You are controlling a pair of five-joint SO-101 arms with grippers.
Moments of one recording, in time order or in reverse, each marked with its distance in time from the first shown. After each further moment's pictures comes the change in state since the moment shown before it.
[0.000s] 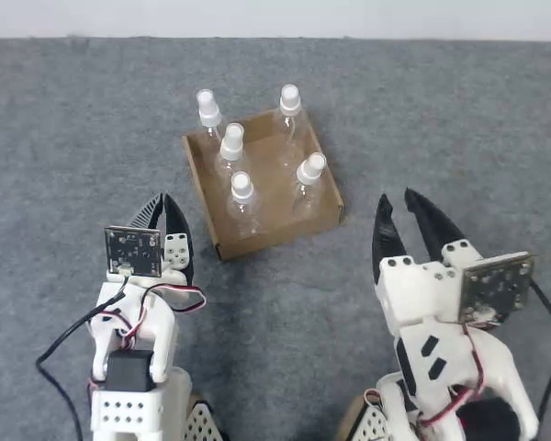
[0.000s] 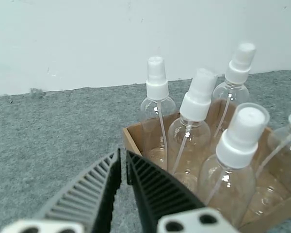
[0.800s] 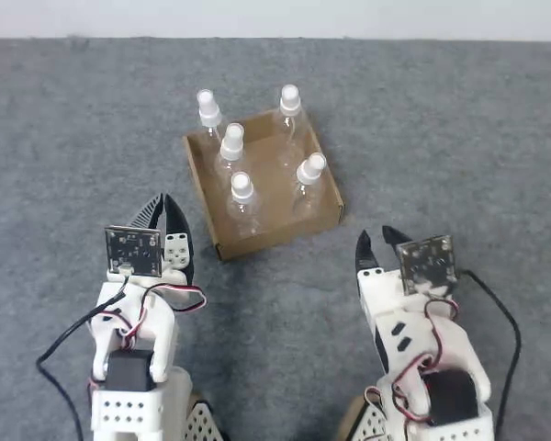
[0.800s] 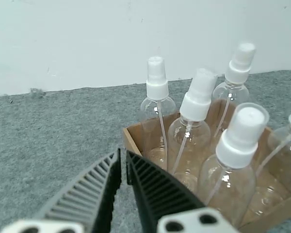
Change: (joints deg) left arm 0.0 0.0 0.0 0.0 0.0; right arm 0.2 -11.3 27.6 0.3 4.7
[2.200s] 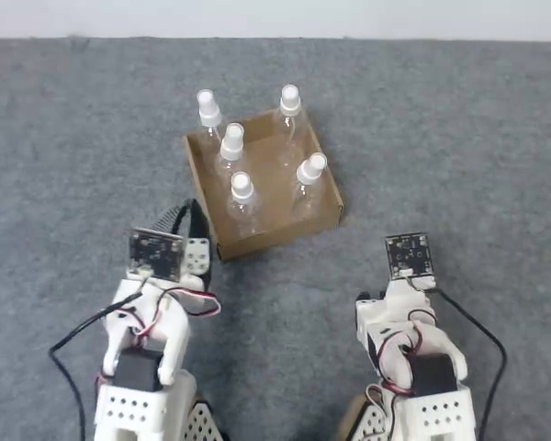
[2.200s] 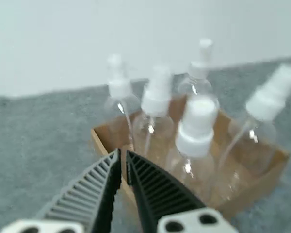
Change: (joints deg) left arm 7.0 -0.2 2.5 -1.6 -0.2; right arm 3.3 0.7 17.1 11.1 -7.9
